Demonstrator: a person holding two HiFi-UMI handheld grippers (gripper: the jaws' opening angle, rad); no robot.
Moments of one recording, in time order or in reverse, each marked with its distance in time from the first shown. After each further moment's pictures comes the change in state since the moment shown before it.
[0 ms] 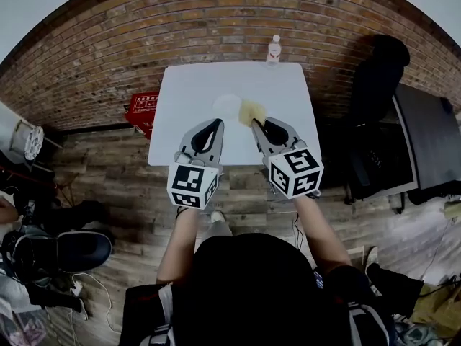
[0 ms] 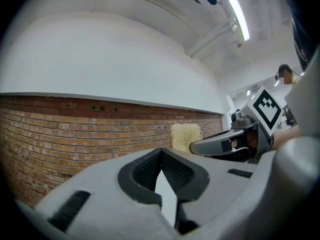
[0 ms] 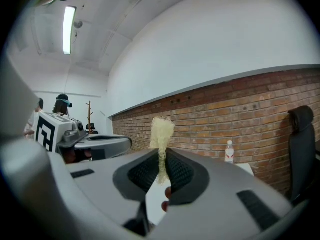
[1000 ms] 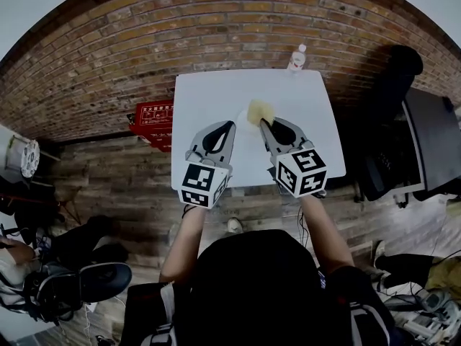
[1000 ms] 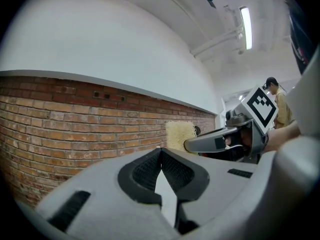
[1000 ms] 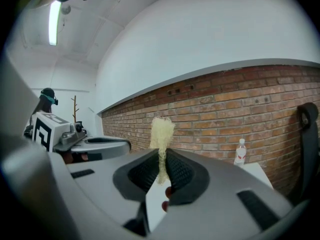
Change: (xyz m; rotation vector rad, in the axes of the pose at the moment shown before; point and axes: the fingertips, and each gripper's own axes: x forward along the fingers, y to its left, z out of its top) left arm 0.044 0.150 -0.027 -0.046 0.047 -0.130; right arm 0.162 0.017 0.014 0.031 0.063 -0.089
